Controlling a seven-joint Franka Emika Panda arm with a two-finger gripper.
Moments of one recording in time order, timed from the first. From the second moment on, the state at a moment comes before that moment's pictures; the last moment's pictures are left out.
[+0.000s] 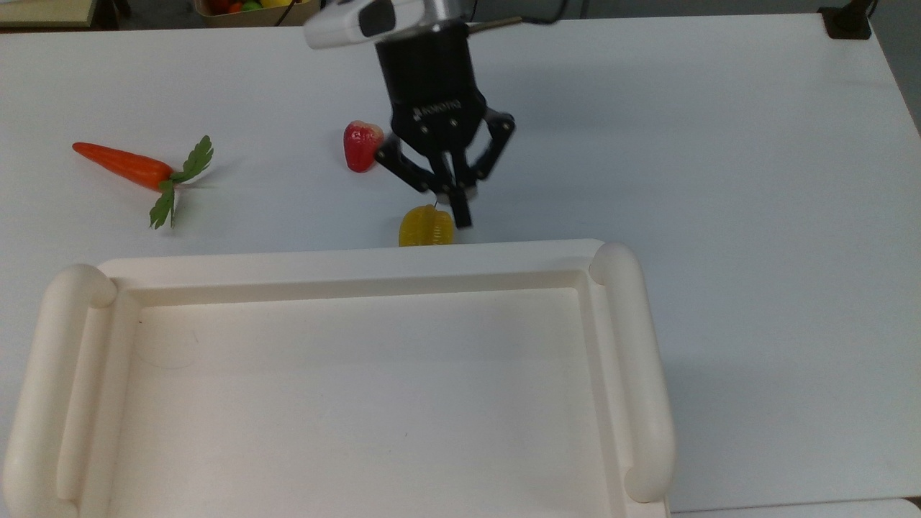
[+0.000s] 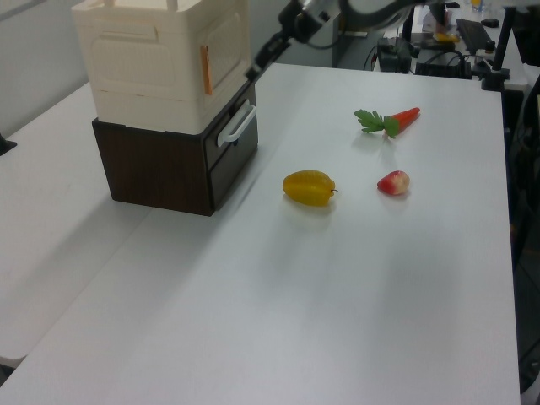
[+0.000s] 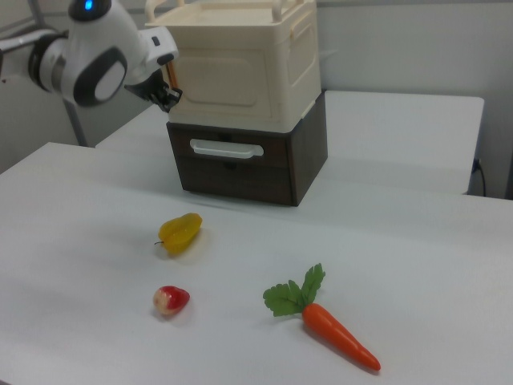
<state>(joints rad) 0.39 0.28 -0.28 -1.54 0.40 2.44 -0.18</state>
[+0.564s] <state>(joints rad) 0.25 0.05 -0.21 -1.57 0.03 1.76 0.12</state>
